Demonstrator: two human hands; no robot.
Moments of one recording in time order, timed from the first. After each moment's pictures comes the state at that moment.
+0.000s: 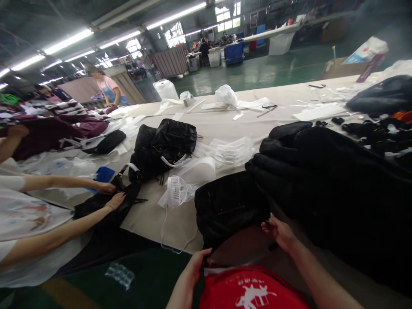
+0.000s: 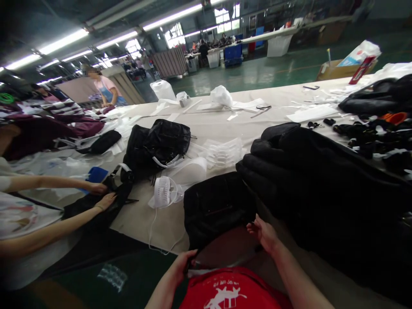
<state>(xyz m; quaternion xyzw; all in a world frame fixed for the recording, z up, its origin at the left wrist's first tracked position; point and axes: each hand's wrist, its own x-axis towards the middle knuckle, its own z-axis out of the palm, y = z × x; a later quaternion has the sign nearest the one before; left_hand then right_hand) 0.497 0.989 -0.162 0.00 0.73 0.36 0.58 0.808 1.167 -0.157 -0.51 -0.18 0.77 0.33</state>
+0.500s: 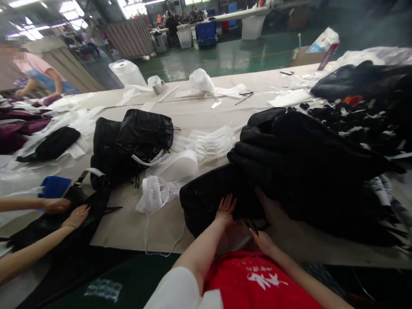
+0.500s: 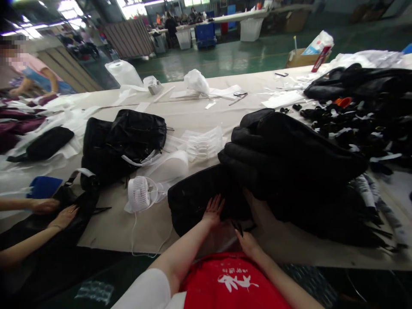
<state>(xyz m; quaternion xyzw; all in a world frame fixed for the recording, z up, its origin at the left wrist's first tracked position) 0.604 1.153 -0.195 0.80 0.56 -0.04 0.21 0.811 1.078 -0.211 -0.63 -0.55 0.54 0.10</state>
